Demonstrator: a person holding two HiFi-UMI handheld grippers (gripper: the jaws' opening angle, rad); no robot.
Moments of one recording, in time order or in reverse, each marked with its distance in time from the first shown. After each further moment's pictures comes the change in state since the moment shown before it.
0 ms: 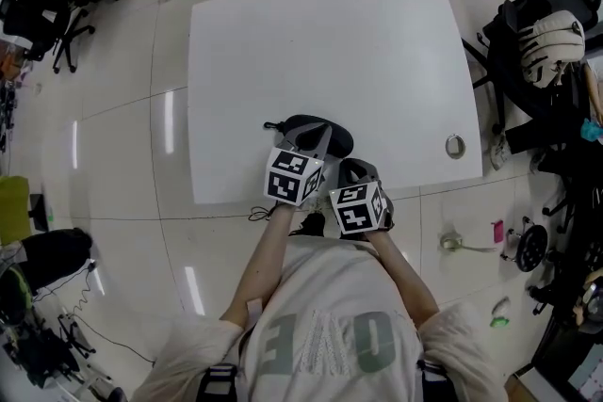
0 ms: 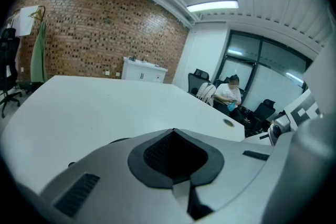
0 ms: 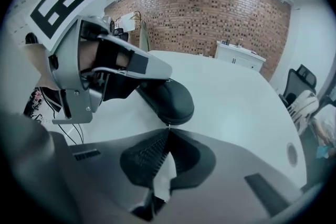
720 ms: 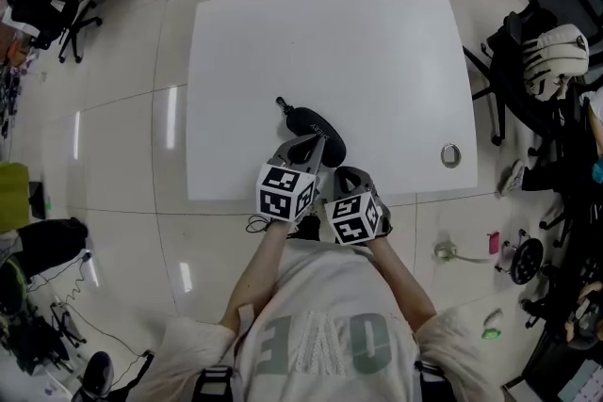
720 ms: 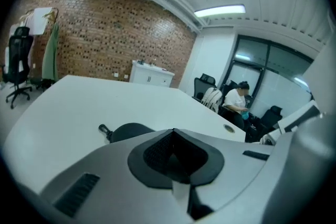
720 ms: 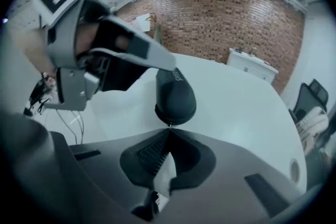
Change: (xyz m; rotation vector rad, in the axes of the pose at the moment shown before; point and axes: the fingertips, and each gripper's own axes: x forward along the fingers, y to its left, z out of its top) left arm -0.021 -0.011 0.003 -0.064 -0.039 0.072; right arm -0.006 0.006 -0.005 -0.137 -0.043 0.076
